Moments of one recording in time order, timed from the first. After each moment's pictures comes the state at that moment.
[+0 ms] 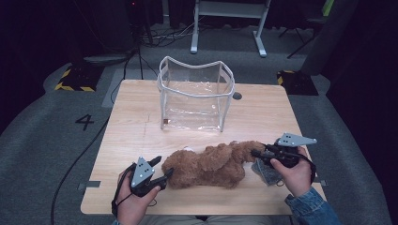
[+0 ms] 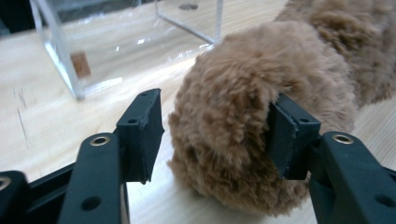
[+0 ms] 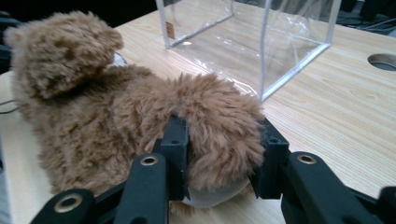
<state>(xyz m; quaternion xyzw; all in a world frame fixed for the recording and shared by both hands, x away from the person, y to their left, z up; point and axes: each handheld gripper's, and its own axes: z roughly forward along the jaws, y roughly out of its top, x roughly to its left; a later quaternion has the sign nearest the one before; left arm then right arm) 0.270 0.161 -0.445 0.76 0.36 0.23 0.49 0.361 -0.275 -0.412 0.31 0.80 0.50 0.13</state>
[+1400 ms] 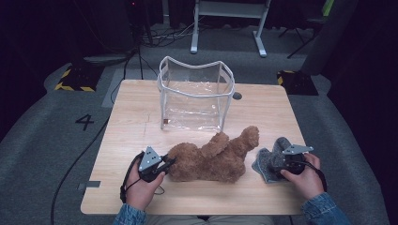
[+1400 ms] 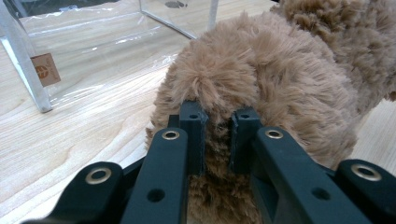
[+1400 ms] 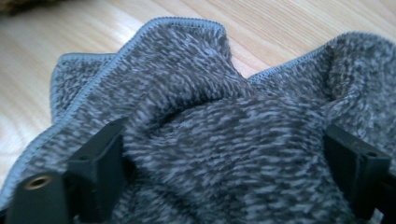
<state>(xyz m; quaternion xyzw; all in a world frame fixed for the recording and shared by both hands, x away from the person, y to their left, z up) 0.312 0.156 -0.460 0.76 0.37 0.18 0.50 0.373 -0.341 -0.487 0.41 0.85 0.27 0.19</state>
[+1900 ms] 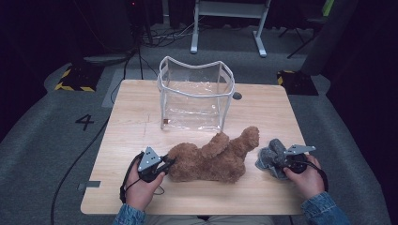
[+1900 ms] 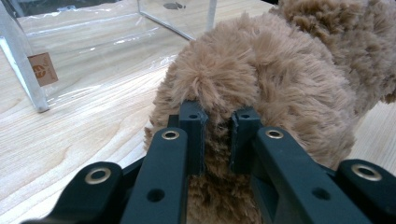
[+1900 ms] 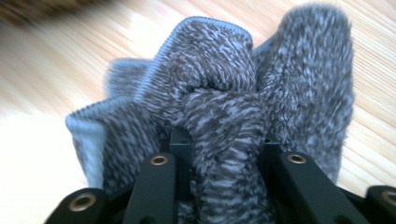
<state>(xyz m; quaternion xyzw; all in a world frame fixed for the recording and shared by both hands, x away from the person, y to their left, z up) 0.312 0.156 -0.461 0.76 0.37 0.18 0.51 0.368 -0.342 -0.477 0.40 0.86 0.28 0.17</state>
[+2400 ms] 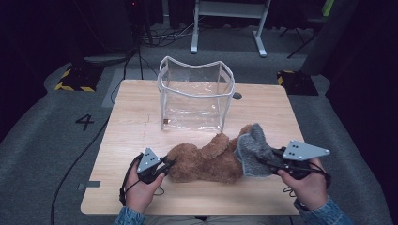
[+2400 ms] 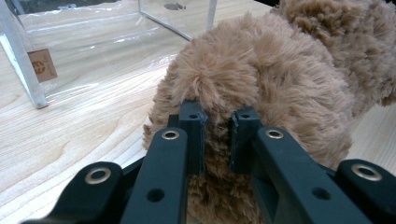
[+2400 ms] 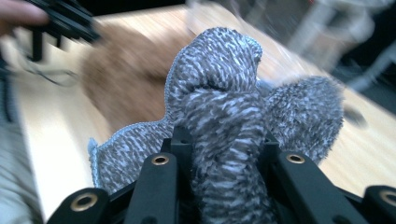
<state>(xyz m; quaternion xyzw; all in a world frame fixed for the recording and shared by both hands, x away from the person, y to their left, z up) 0.308 0.156 -0.463 0.75 0.37 0.18 0.51 0.307 -0.260 -0.354 0.22 0.84 0.45 0.20</state>
